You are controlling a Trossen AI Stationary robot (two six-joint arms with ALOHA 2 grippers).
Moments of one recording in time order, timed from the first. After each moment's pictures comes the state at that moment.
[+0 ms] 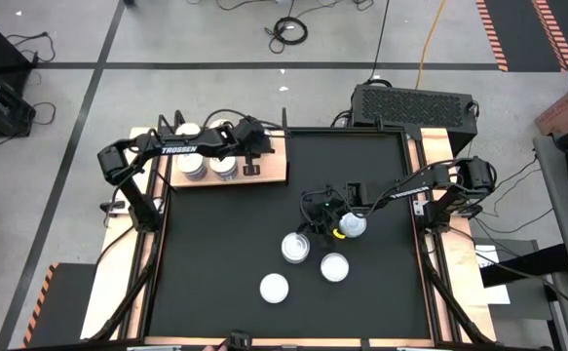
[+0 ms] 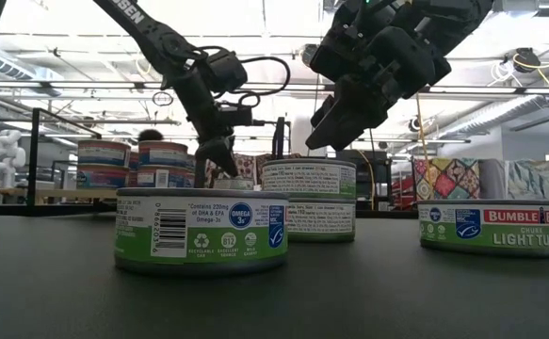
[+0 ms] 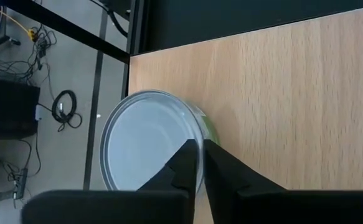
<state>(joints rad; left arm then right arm) 0.53 1.71 1.11 -0.29 -0.17 0.64 -0.02 1.62 0.88 0.05 -0.32 -0.01</state>
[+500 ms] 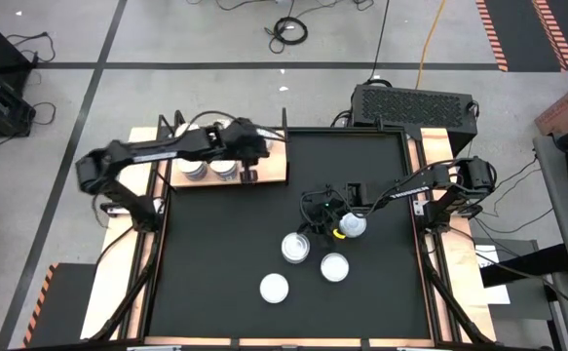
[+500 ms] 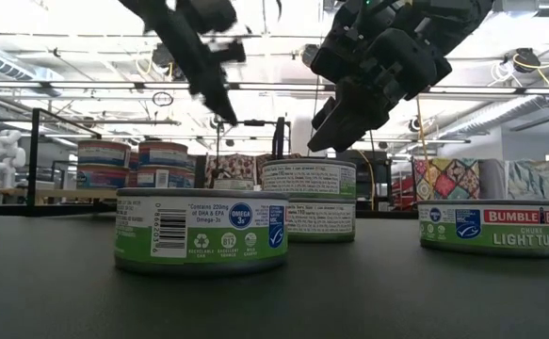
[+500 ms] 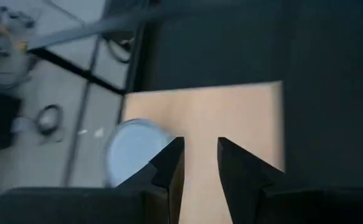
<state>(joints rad) 0.40 1.51 1.18 -0.51 -0.14 0.45 -0.02 1.62 0.88 0.04 -0.32 -0.01</state>
